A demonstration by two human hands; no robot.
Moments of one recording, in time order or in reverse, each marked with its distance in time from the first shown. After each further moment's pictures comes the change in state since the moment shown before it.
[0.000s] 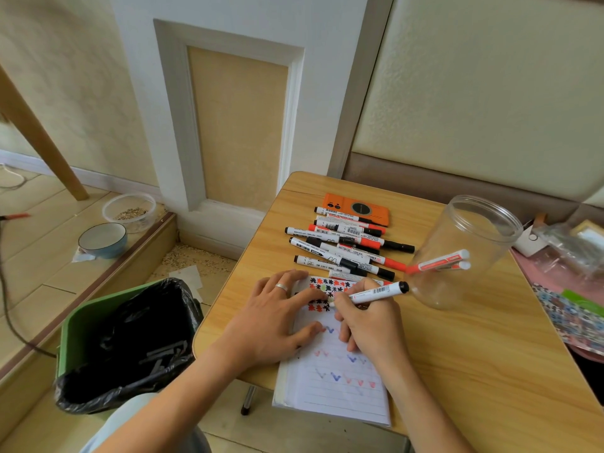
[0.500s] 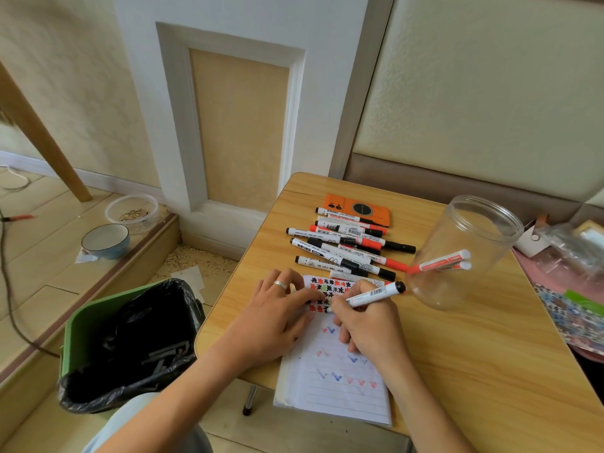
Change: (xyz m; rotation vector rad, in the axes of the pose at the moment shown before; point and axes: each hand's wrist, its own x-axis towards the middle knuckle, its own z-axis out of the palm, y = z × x) left_hand -0.002 -0.001 -0.001 -0.093 0.114 0.029; right_hand 0.000 0.001 0.001 0.008 -0.058 0.017
